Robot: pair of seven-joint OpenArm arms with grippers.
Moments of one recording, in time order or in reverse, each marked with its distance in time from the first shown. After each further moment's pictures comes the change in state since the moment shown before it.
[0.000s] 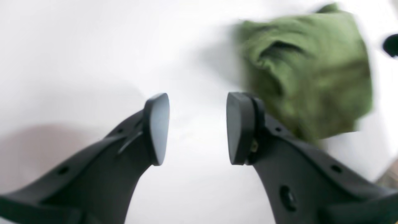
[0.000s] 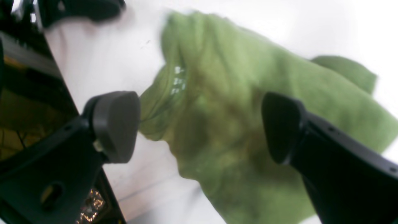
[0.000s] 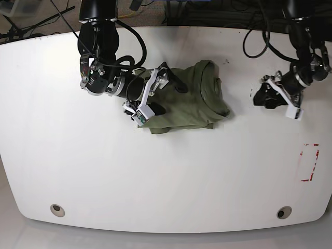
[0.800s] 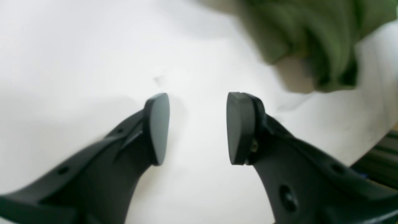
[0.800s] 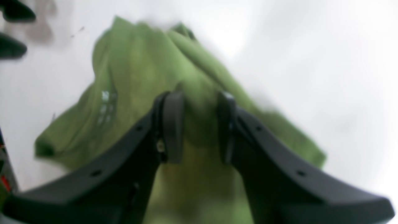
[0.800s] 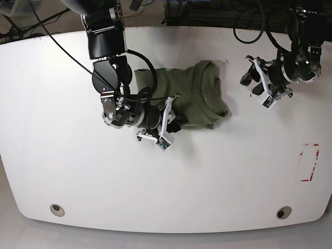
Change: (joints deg) left arm 4.4 -6.7 16.7 10.5 12.2 -0.2 -0.2; right arm 16.7 -1.7 -7.7 -22.3 -19.6 0.3 10.2
